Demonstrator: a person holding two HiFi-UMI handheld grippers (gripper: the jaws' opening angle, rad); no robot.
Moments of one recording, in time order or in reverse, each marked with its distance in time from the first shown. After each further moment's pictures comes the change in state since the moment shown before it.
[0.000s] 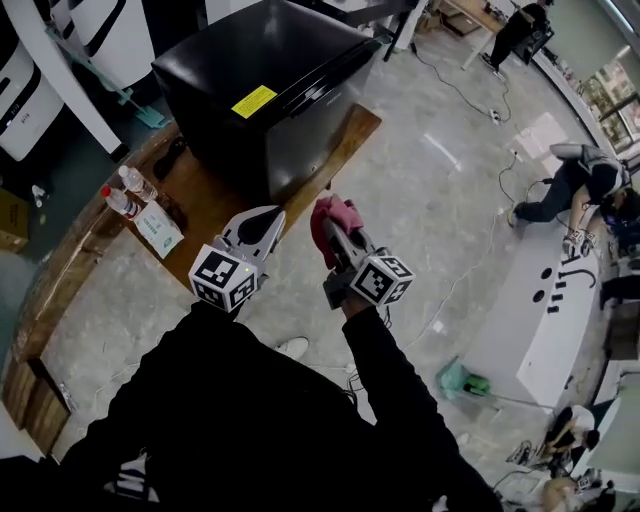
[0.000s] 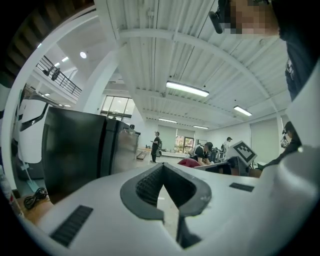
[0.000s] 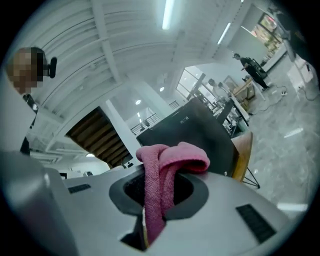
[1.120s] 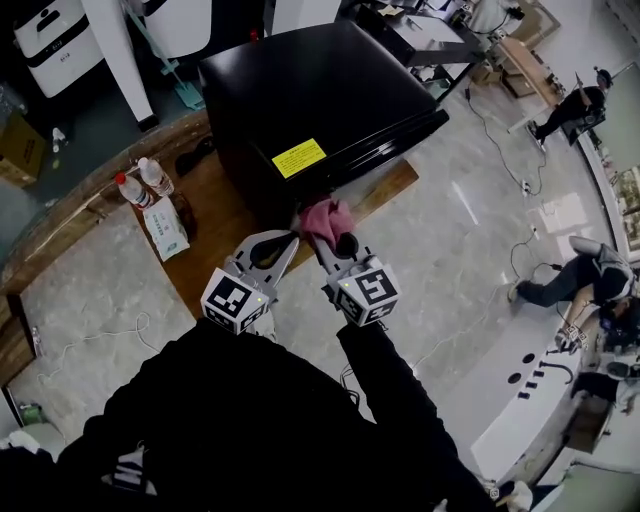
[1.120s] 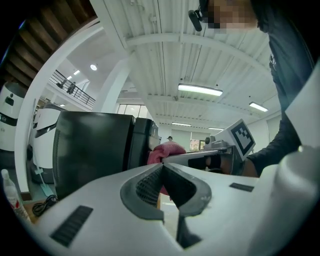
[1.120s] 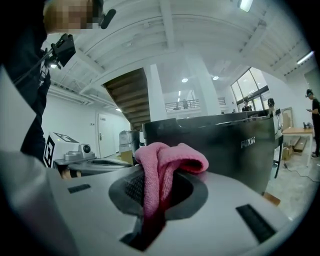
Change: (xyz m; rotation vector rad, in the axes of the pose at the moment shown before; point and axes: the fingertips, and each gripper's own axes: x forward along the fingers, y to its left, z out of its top) left arm 0.041 0.085 0.008 0.016 -0.069 0.176; right arm 0.154 0.029 0.023 -0.606 0.244 0.260
